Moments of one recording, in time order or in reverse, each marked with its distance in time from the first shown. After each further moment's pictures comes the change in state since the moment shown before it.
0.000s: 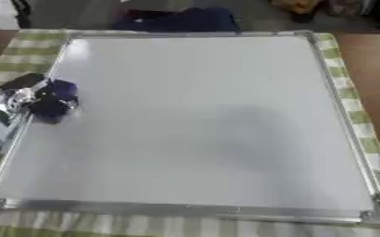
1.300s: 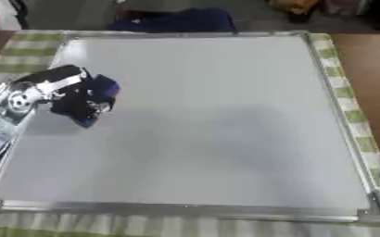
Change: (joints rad) left arm 0.027 0.026 -0.179 -0.416 0.180 -0.125 -0.158; right arm -0.001 0.000 0.000 0.000 -0.004 0.002 -0.003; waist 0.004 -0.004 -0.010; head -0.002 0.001
